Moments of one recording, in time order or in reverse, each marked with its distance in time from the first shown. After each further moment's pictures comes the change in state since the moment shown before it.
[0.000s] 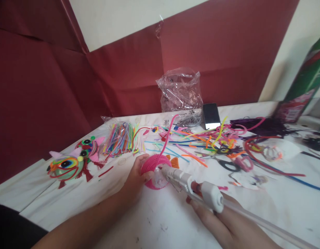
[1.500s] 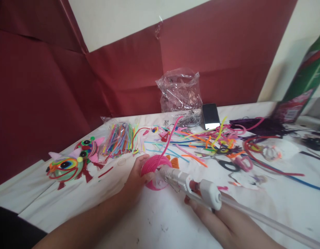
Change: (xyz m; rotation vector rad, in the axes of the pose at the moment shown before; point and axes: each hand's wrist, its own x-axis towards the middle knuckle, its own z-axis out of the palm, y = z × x) left_hand 0.000 -0.002 0.000 0.032 -0.001 0.013; right_hand 0.004 -0.006 -0.003 0.064 -0.080 0.022
